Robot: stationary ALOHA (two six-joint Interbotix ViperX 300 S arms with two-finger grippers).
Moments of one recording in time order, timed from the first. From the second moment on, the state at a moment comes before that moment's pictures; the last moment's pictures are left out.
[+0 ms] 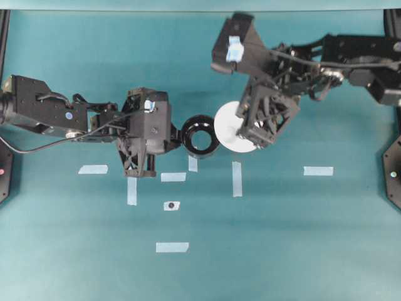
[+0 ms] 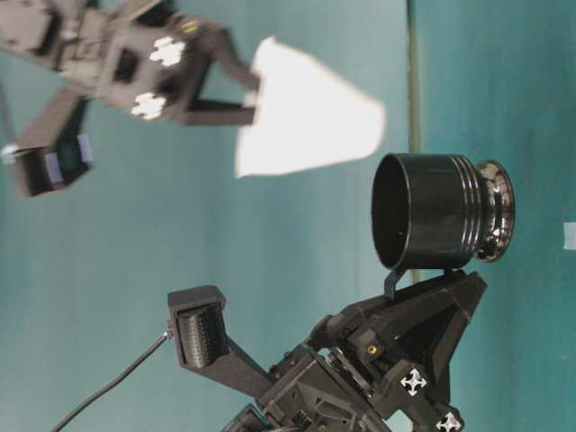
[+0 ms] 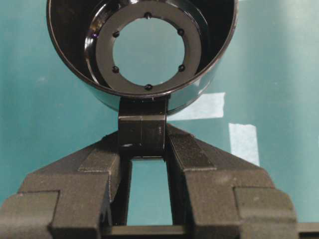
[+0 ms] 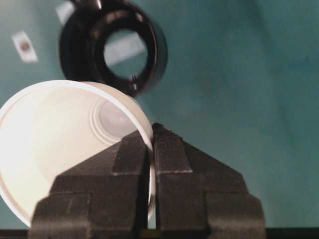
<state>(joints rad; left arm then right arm) 0.13 0.02 0.72 0.02 0.00 0.21 -0.19 -0.13 0.30 0.04 0.90 0.18</state>
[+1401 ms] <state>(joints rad) 0.11 0.03 0.67 0.02 0.00 0.21 -0.18 0.02 0.26 0.04 0.82 0.18</state>
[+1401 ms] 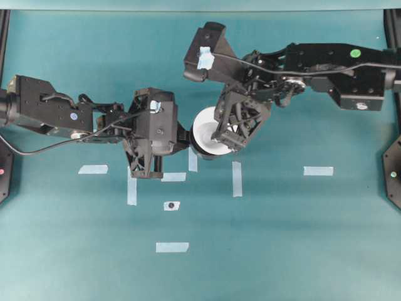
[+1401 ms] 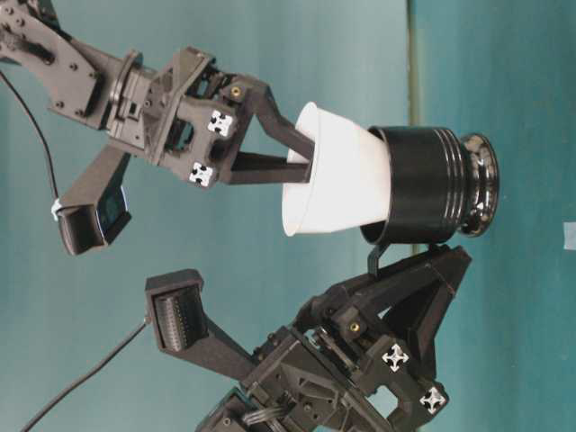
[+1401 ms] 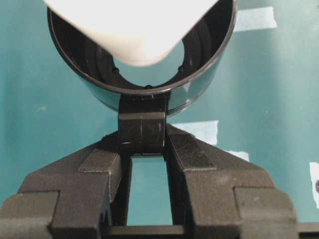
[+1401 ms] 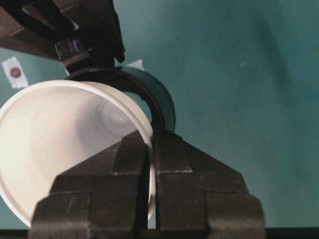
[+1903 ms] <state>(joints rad) 0.11 0.03 0.66 0.02 0.00 0.21 -0.17 0.02 0.25 0.04 0.85 0.18</state>
